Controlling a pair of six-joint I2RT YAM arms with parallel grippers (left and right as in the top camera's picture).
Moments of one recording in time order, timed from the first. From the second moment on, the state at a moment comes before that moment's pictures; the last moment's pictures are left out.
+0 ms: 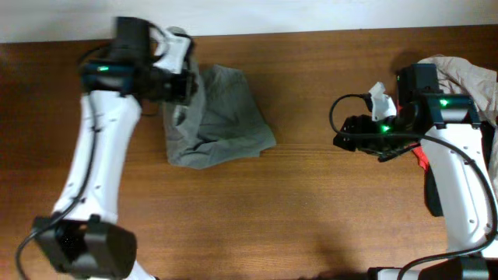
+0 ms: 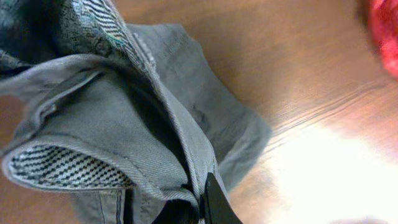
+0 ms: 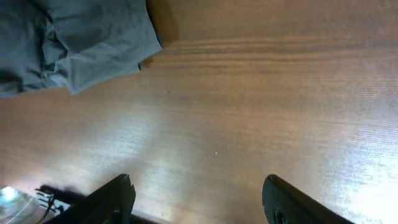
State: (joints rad) left arm -0.15 1.80 1.81 -1.04 0.34 0.11; right arm -0.07 1.50 1.42 -1.29 -0.44 0.08
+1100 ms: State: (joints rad) left arm -0.12 2.09 2.25 -1.27 0.12 0.08; right arm -0.01 1.50 1.42 -1.05 -0.59 -0.04
